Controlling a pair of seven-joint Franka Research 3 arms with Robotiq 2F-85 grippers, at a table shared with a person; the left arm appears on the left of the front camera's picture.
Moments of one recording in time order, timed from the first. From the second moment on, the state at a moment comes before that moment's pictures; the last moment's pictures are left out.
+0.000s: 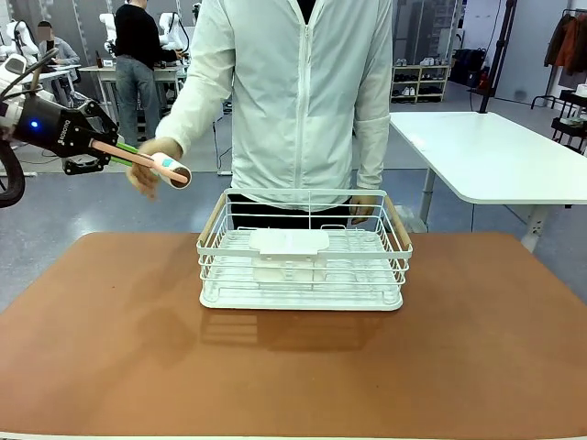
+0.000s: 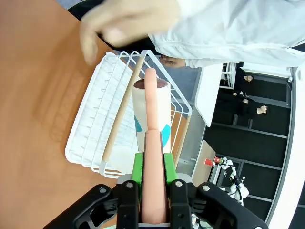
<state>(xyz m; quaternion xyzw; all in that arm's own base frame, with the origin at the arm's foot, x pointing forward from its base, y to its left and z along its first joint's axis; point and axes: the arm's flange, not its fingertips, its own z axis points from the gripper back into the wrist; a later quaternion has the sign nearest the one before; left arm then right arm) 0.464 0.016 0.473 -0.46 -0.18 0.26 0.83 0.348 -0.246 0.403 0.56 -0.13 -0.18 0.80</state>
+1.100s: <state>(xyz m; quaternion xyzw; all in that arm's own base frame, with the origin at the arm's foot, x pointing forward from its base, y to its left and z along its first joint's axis) 0.464 0.016 0.473 -0.46 -0.18 0.26 0.83 0.348 -0.246 0.403 0.56 -0.13 -0.18 0.80</state>
